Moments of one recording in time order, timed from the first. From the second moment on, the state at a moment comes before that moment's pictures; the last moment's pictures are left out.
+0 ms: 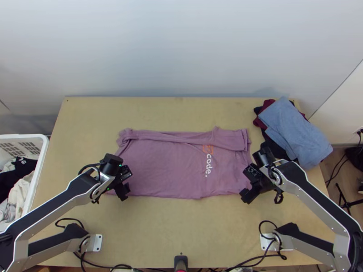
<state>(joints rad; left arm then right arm) -0.50 1.18 0.63 -0.49 -0.17 0.56 0.39 1.20 0.73 -0.95 -0.10 -0.32</state>
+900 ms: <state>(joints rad) -0.49 1.08 0.54 -0.60 -0.13 0.79 0.40 1.25 0.71 -0.90 -0.08 -0.31</state>
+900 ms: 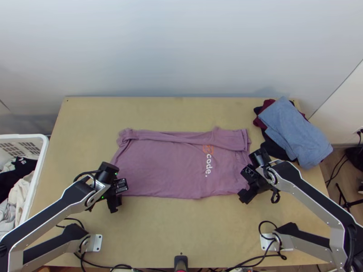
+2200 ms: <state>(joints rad) -0.42 1.05 0.57 -0.72 -0.07 0.84 0.40 1.26 0.69 -0.85 -0.08 -0.27</state>
